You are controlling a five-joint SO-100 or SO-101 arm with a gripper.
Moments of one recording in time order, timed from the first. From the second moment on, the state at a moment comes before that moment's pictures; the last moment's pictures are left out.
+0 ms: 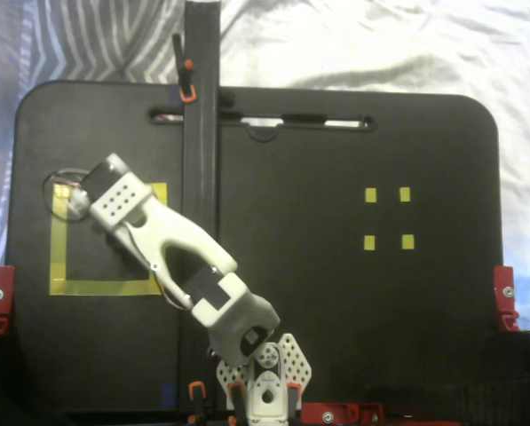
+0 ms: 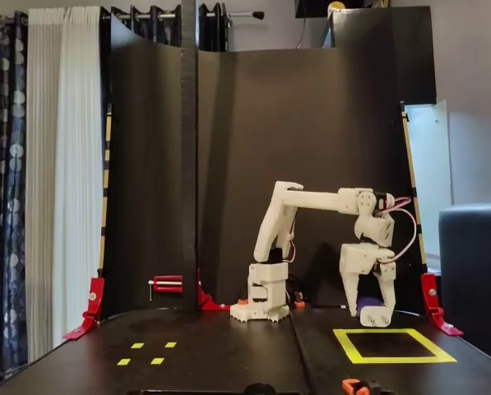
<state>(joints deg) -46.8 67.2 74.0 90.5 -49.9</state>
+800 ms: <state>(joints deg) -48.3 58.3 73.9 87.0 -49.5</state>
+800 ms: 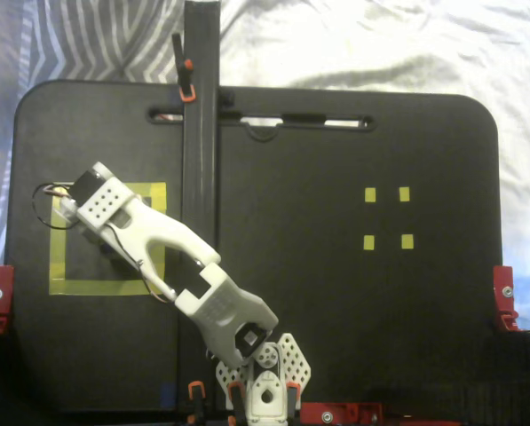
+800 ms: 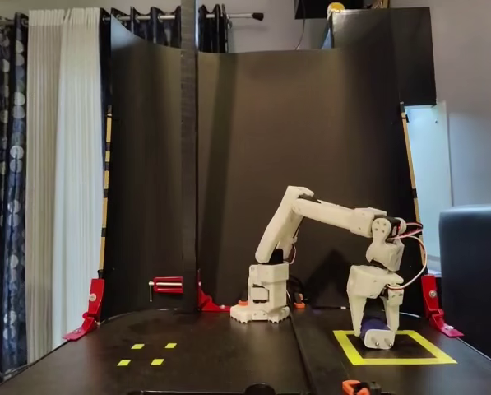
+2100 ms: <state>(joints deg) -48.6 53.1 73.3 86.1 -49.7</state>
